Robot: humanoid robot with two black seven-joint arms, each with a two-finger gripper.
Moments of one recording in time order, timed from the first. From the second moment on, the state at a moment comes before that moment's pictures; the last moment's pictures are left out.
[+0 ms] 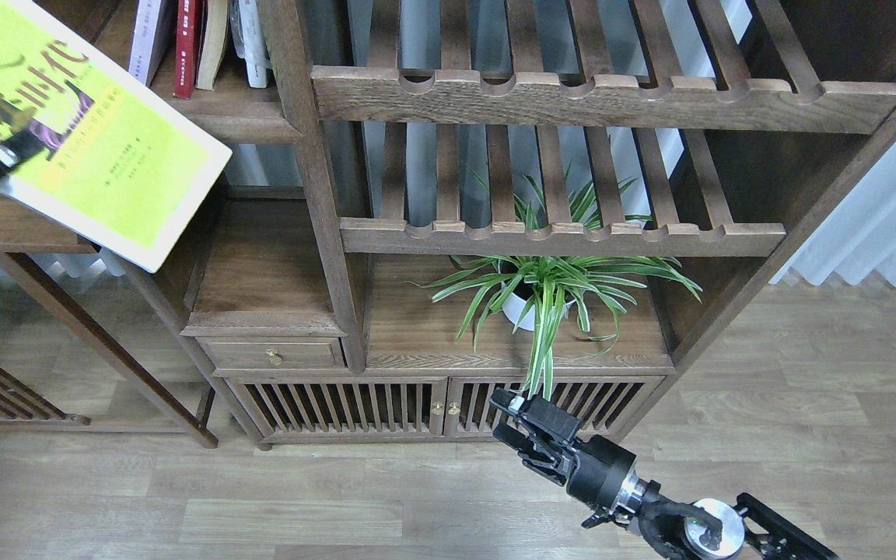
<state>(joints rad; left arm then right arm) -0.12 0.90 -1.47 -1.38 -0.22 -0.49 0.35 0.04 -0.17 0.90 0.98 0.37 0.58 -0.48</state>
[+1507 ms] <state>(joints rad) -1.09 0.83 -1.04 -0.93 0.15 -0.49 0.49 0.04 -0.15 0.90 0.99 0.36 0.58 -0.48</state>
